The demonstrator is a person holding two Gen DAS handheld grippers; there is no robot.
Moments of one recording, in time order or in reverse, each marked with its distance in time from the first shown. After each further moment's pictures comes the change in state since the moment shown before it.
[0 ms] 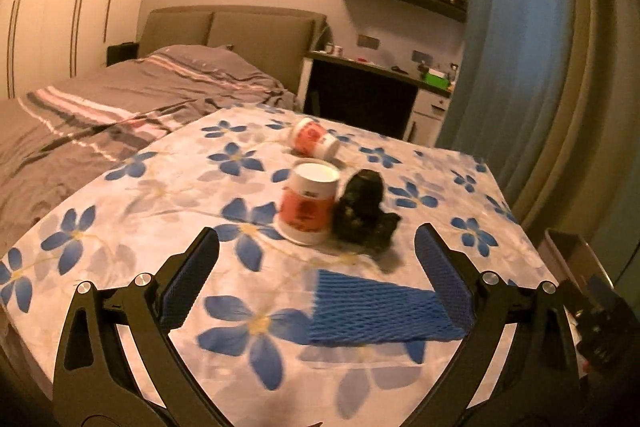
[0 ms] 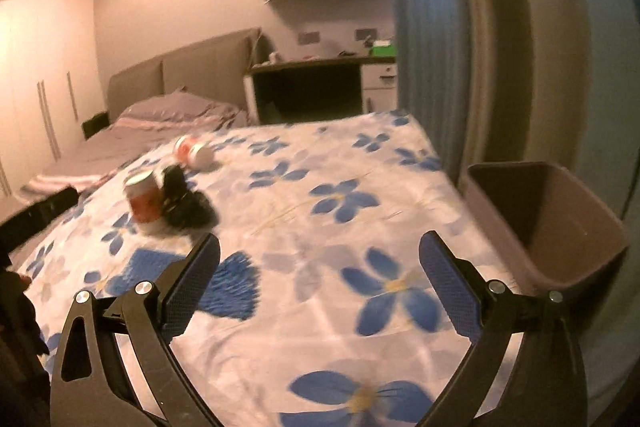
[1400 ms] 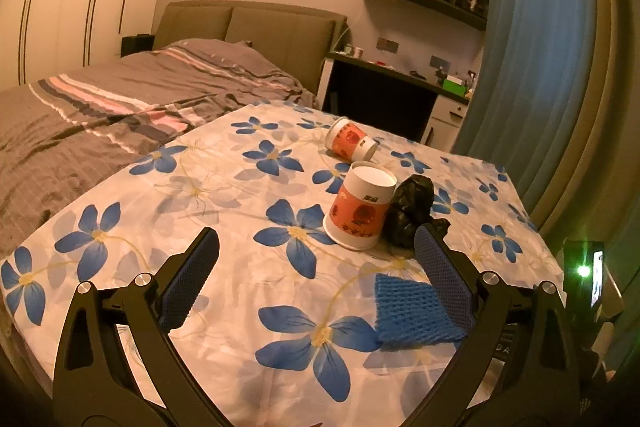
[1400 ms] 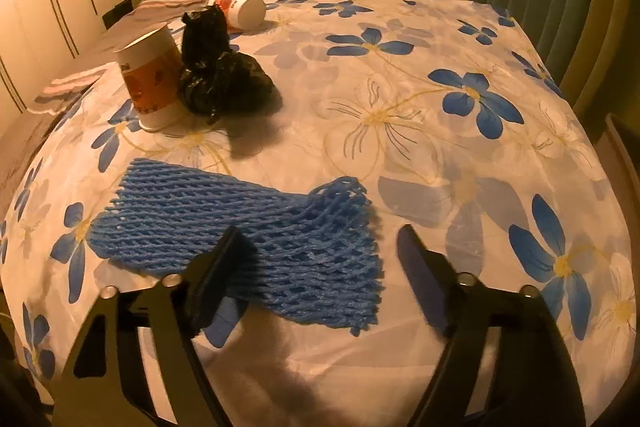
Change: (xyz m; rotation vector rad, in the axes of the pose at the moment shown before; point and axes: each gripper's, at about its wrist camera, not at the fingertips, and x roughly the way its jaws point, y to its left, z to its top) left arm 0.008 0.048 0.001 -0.040 0.000 0.031; right arm 0.122 0.073 -0.022 -0.122 0.433 0.114
